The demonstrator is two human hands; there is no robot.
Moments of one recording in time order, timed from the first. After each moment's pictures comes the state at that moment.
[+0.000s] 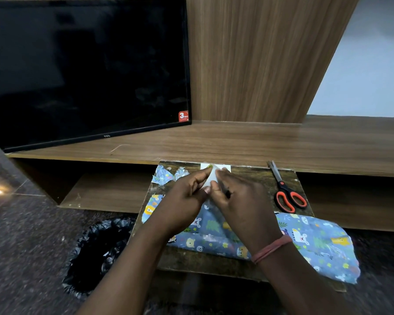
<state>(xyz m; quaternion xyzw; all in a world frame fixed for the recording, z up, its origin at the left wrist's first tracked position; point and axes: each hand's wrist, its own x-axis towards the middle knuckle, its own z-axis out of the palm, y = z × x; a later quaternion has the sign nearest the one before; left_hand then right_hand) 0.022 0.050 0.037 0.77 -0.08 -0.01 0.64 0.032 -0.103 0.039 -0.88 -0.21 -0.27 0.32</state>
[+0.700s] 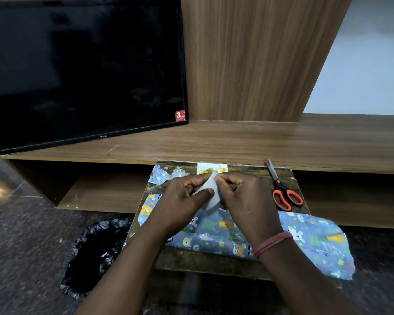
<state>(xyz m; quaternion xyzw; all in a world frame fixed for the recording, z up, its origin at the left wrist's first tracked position) 0.019 0.048 0.036 0.76 -0.09 0.01 0.65 0.036 -0.116 0.044 -0.86 -0.15 -0.19 0.45</state>
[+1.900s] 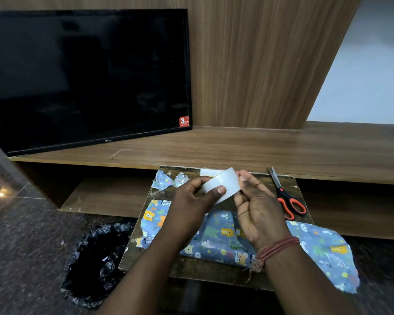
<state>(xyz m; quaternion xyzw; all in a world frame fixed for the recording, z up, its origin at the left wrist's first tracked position) 0.025 0.025 0.029 0.66 0.04 0.03 0.75 0.046 -0.106 0.053 -0.34 0.17 0.02 0.92</state>
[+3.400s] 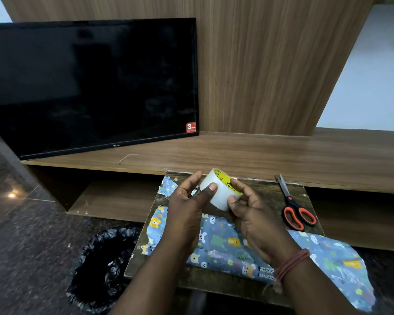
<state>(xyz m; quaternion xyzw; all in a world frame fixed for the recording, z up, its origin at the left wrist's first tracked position) 0.034 0.029 0.030 0.53 0.13 0.10 0.83 0.049 -0.110 0.029 -0.57 -0.01 0.15 0.81</state>
